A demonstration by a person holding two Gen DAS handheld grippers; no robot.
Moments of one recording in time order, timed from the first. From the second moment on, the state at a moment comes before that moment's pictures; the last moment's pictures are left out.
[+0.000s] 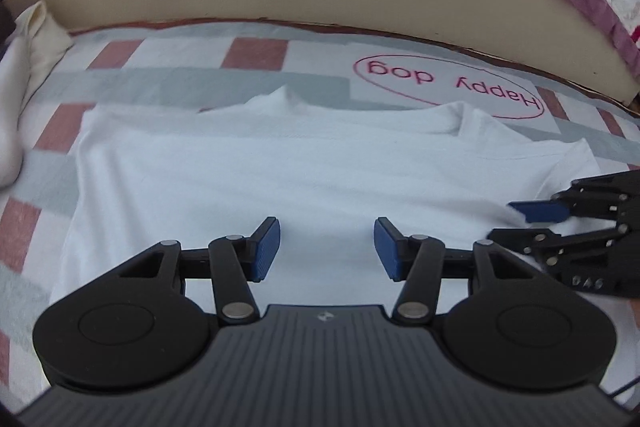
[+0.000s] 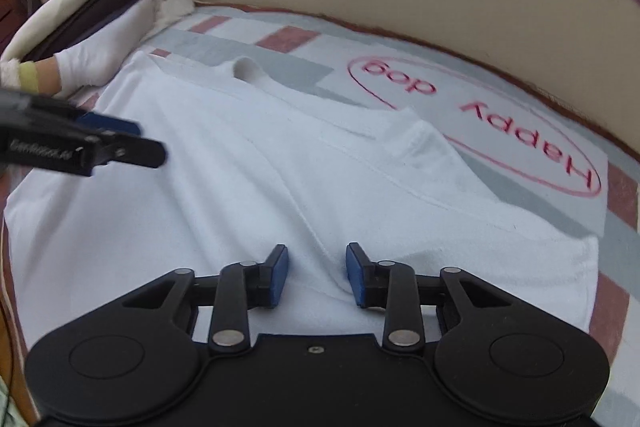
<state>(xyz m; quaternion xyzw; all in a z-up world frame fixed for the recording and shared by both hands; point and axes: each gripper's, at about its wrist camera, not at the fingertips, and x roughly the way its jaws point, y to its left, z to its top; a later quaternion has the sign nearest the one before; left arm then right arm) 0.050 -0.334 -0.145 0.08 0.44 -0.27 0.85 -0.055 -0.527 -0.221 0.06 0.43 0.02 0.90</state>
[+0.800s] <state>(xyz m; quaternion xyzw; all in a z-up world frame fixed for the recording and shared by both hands) 0.135 -0.234 -0.165 0.14 0.42 -0.09 0.89 -0.137 -0.670 -0.200 0.27 0.34 -0.19 0.88</state>
